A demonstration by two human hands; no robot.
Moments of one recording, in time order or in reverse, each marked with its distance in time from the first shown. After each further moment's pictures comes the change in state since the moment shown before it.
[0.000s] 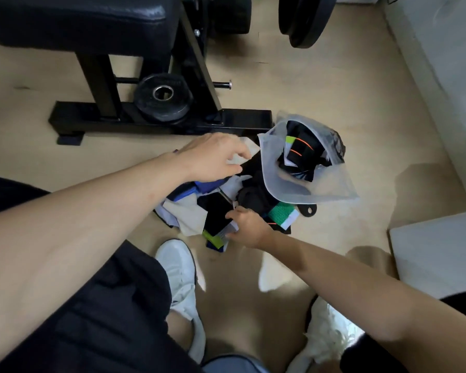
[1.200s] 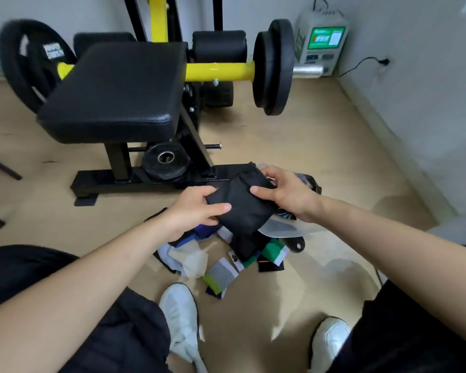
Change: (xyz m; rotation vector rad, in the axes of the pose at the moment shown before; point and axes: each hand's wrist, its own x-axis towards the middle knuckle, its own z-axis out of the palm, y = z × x) left_hand -0.061 0.052 -0.034 -0.964 0.119 -0.319; right_hand -0.102 -0.057 -0.240 0.968 0.294 -0.021
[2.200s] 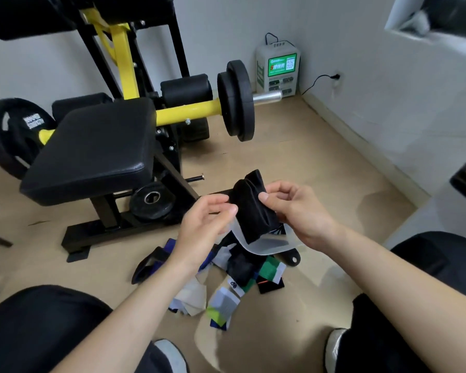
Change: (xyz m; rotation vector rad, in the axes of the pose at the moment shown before) left_hand -0.031 0.060 0.056 -0.144 0.203 0.231; right_hand -0.071 -0.027 -0.020 0.354 0.280 -0.133
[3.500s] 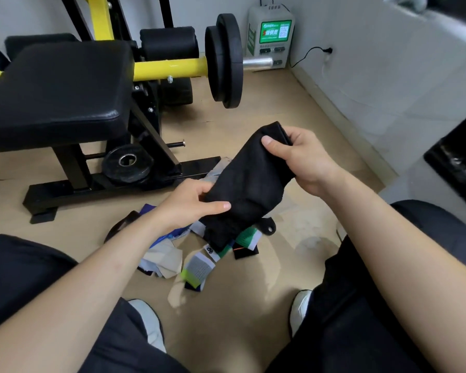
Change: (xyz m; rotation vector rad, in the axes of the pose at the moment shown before) left_hand 0.014 -0.034 -0.005 0.342 -0.387 -0.043; right_hand 0.000 -0.030 -0.022 -0.246 0.045 -0.034
